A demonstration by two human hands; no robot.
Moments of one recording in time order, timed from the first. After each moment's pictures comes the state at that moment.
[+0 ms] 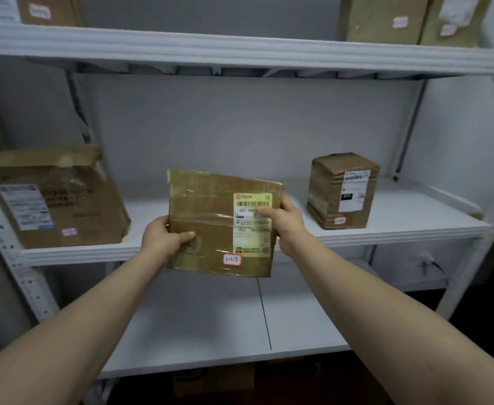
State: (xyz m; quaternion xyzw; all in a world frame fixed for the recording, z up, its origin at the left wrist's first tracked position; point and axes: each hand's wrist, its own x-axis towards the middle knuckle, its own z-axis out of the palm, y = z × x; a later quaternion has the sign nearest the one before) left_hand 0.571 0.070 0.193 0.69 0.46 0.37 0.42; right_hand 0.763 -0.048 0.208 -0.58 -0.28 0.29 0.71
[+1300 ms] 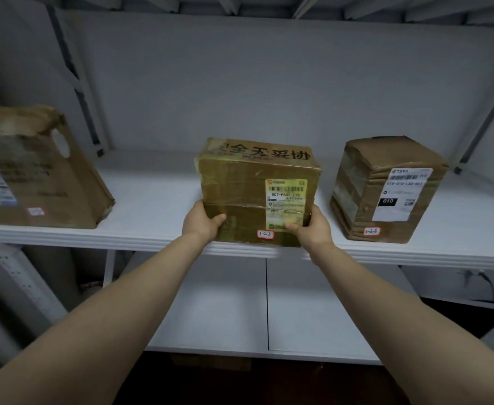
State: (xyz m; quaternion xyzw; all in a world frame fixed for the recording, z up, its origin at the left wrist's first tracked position) left_hand 0.731 0.137 0.150 0.70 0.53 0.30 0.37; right_hand 0.913 0.025 0.134 -0.74 -0.33 0.19 0.54
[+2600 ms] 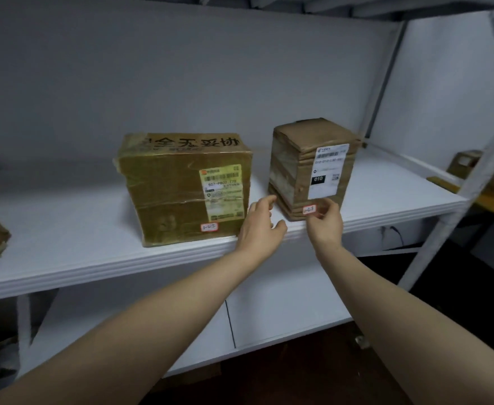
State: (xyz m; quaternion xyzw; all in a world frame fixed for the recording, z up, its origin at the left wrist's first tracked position) left_hand 0.861 0.027 0.140 0.85 0.22 0.27 0.39; right_hand 0.977 -0.052 0.119 -0.78 -0.13 0.00 0.61
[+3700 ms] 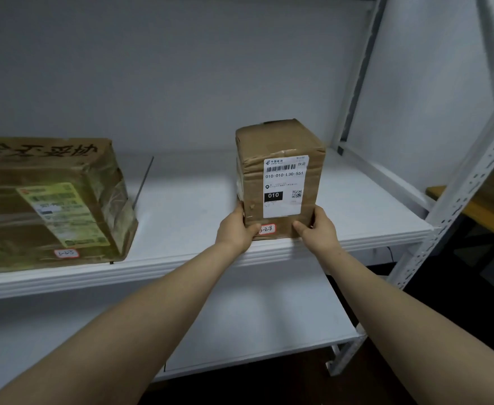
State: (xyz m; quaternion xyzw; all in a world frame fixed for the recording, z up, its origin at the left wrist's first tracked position) left_hand 1.093 -0.030 0.115 0.83 0.35 0.20 0.39; right_hand 1.216 -0.150 0.110 -0.81 -0.27 0.12 0.51
